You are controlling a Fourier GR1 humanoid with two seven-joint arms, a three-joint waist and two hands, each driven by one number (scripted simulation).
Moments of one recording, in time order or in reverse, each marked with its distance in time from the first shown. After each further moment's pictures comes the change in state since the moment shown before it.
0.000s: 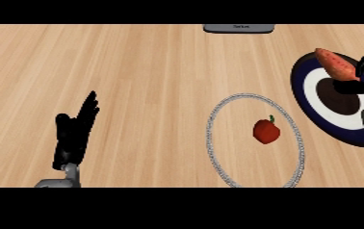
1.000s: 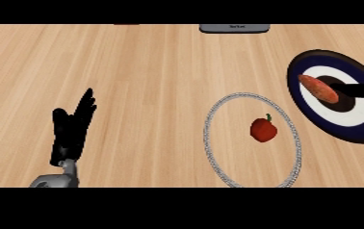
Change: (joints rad) left arm -0.027 0.001 0.030 0.017 0.002 0.000 0.013; right arm -0.084 -0.046 -0.254 0.259 -0.397 0.217 -0.560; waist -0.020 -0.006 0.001
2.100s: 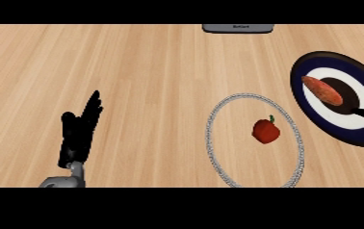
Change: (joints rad) left arm 0.013 -0.038 -0.020 0.001 -0.034 0.000 -0.020; right arm 0.101 -0.104 -0.067 0.186 -0.279 0.202 -0.371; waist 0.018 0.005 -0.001
